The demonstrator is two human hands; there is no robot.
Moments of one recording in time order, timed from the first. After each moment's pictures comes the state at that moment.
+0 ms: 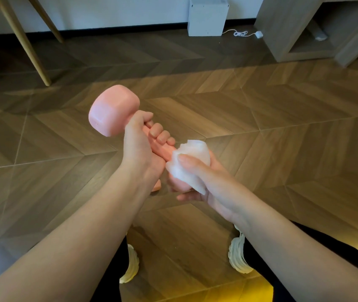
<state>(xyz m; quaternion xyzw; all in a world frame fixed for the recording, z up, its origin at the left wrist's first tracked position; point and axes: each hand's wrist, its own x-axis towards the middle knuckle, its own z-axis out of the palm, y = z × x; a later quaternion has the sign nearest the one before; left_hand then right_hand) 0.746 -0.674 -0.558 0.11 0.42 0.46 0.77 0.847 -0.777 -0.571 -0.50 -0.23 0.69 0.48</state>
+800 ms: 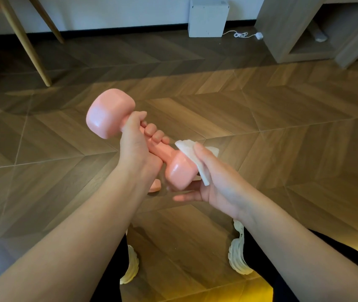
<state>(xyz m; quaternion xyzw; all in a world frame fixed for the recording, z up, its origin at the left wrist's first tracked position) 0.743 -0.668 -0.559 0.07 0.45 0.48 0.75 0.855 -0.775 -0.570 -0.47 -0.21 0.74 0.44</state>
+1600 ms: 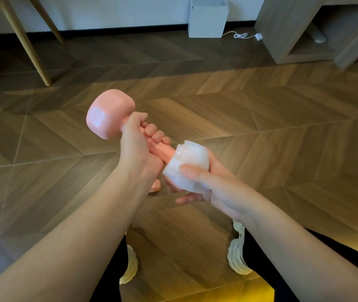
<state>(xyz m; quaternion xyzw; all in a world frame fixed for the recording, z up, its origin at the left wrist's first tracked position) 0.744 -0.669 -0.560 0.07 0.44 0.47 0.76 0.857 -0.782 -0.572 -0.47 -0.28 0.71 0.45</state>
